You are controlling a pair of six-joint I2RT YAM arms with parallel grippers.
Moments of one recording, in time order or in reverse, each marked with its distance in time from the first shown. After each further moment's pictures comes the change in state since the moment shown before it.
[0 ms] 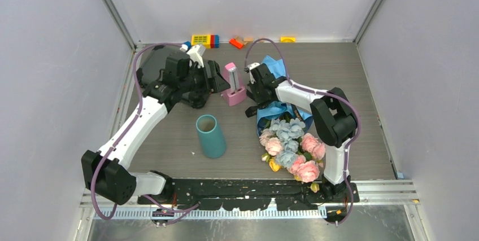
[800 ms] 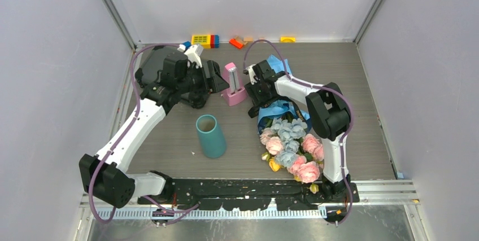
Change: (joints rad) left arm 0.000 -0.029 -0.011 0.003 -0.008 -0.012; right arm -0.059 0.102 0.115 -0.125 -0.148 -0.134
